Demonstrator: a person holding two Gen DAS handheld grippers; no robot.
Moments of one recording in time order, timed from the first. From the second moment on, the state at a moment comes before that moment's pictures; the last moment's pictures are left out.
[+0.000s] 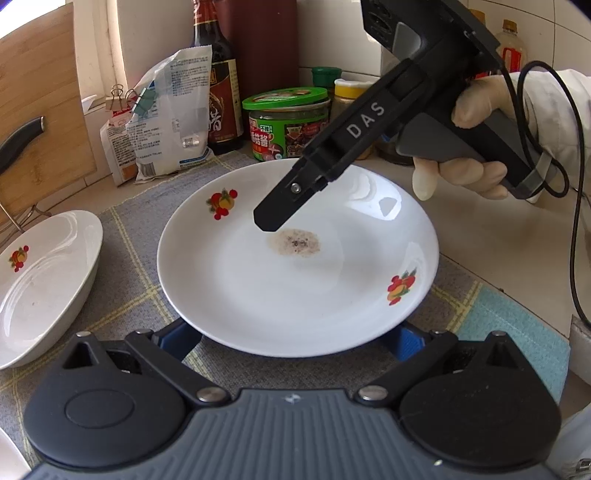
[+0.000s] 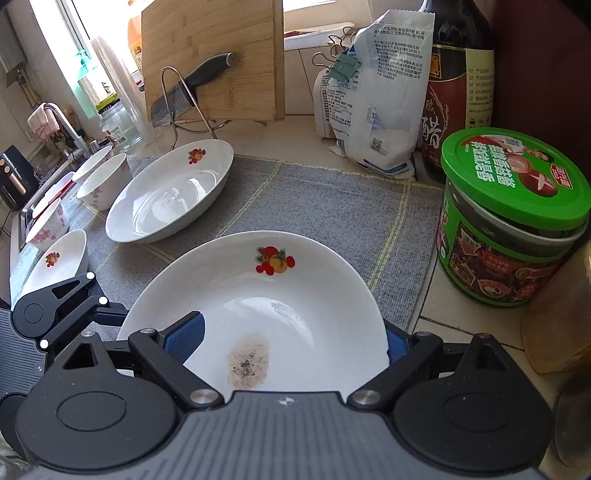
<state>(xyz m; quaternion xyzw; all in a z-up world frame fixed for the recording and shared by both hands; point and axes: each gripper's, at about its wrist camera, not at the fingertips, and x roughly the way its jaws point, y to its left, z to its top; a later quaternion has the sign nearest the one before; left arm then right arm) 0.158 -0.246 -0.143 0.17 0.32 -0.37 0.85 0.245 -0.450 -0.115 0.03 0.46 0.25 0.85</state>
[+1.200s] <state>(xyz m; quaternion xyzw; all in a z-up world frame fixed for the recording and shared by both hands) 0.080 -0.118 -0.071 0.09 0.37 -0.21 0.90 0.180 -0.322 -0.042 -0.05 0.37 0.32 0.87</state>
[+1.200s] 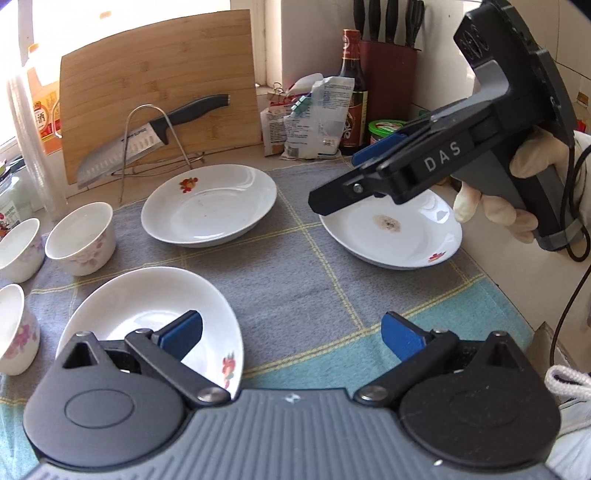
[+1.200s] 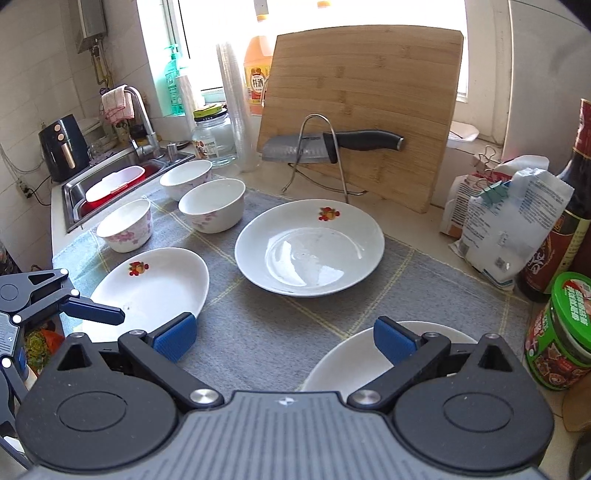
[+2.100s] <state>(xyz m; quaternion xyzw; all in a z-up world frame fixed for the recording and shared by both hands) 0.070 0.033 -0.117 0.12 0.41 -0.22 0.88 0.135 -0.184 -0.109 -0.01 0.49 0.26 0.83</state>
